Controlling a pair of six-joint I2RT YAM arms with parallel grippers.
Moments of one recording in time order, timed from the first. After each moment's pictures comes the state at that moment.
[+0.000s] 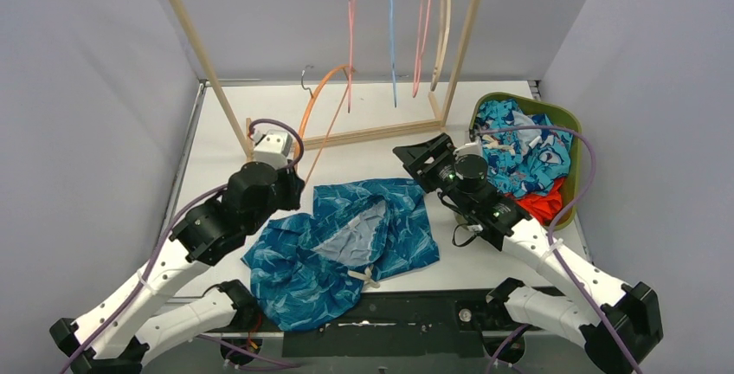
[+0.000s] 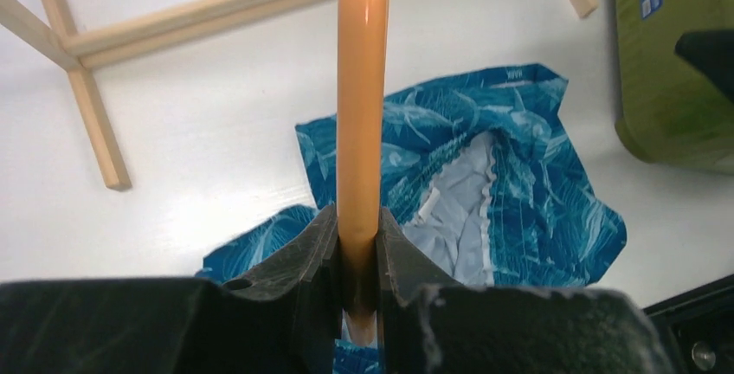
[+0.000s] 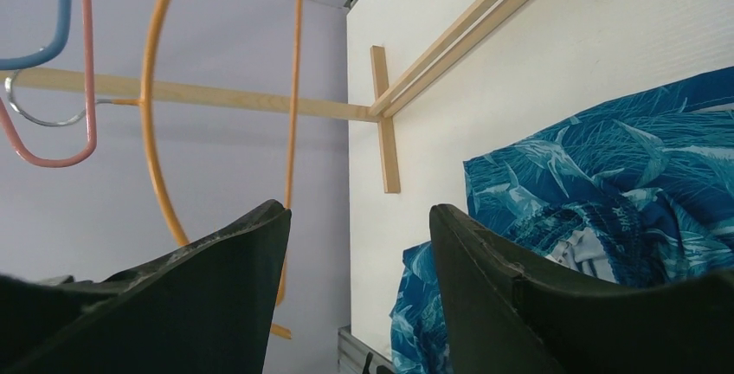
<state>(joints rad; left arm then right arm) -0.79 0.80 0.94 -0.64 -0.39 -0.43 0.63 1.00 0.72 0.04 0.08 1.23</state>
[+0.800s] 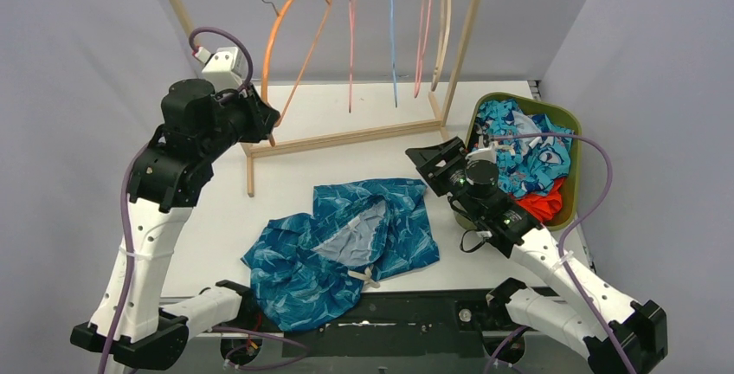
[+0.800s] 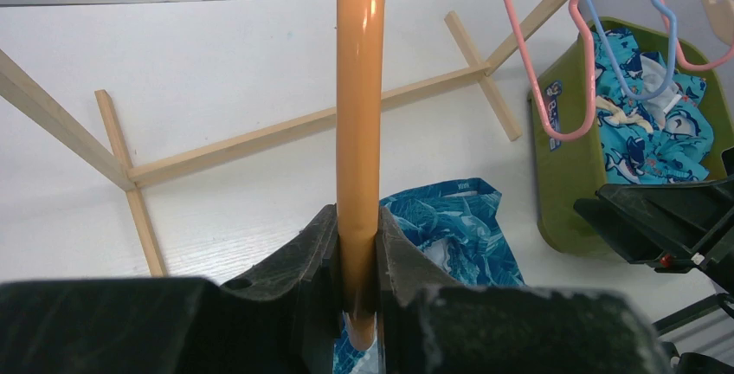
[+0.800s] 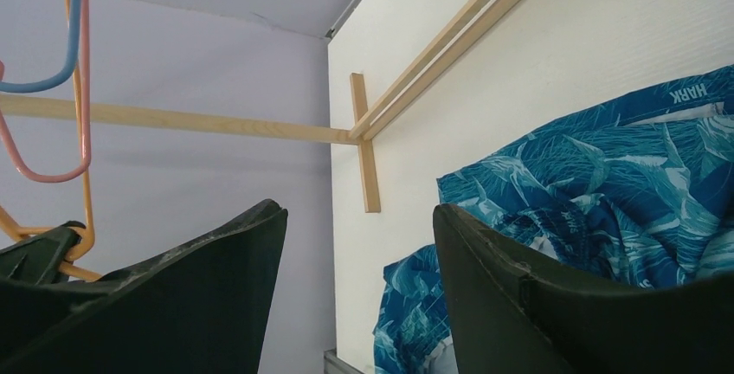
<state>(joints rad) -0.33 1.11 1.59 -0.81 0.03 -0.31 0.59 0.90 0.68 -0.03 0.13 1.21</state>
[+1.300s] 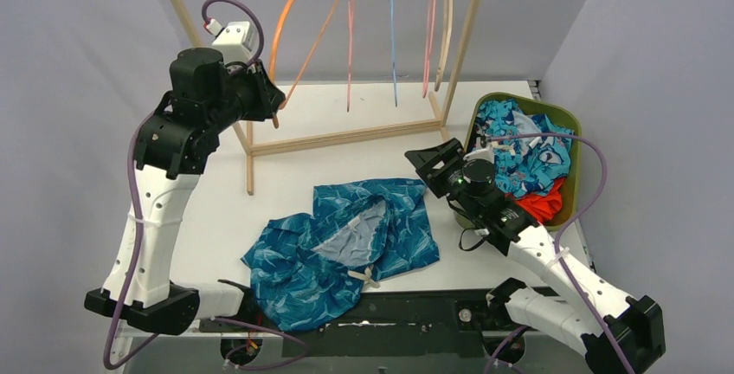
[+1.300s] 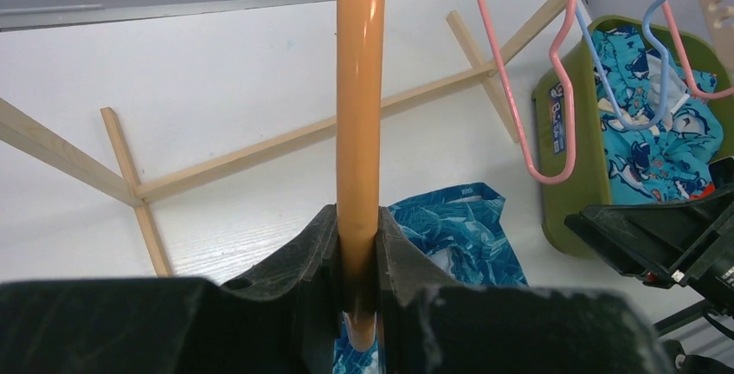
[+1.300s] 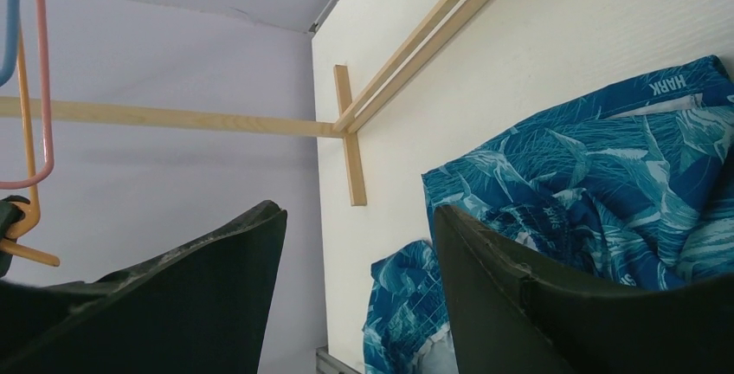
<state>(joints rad) -0.33 1.30 1.84 -0.91 0.05 -0.27 0.58 0.93 0.67 -0.03 0.10 1.21</state>
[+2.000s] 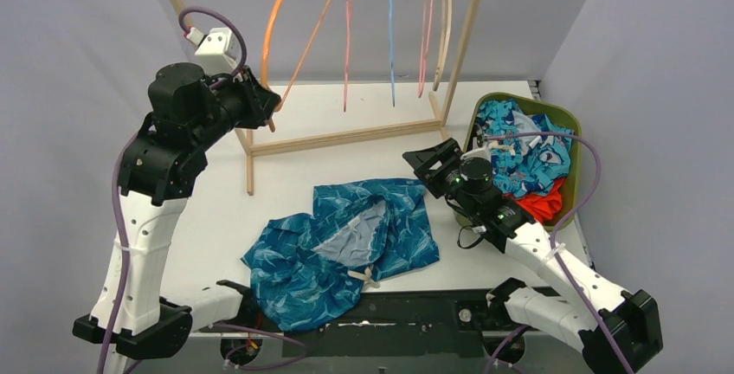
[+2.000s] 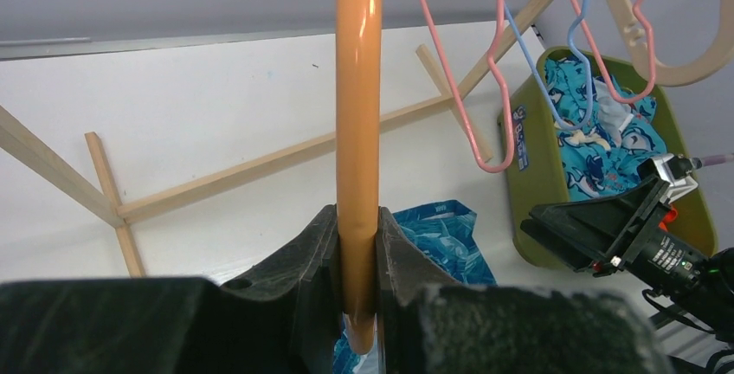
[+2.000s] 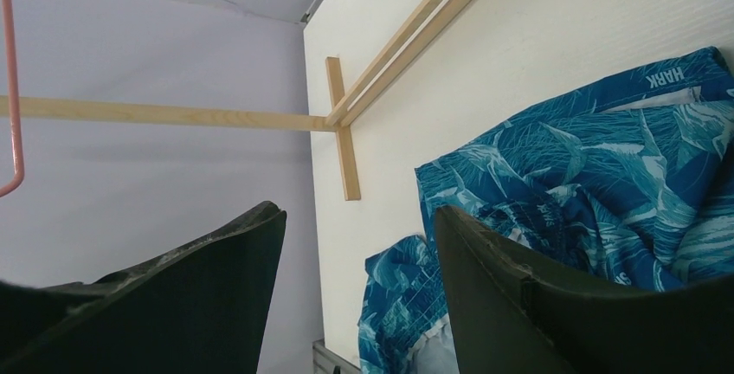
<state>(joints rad) -0.33 1.18 1.76 -0.83 0.07 -0.31 0.56 0.96 0.67 -0.02 0.07 1.21</state>
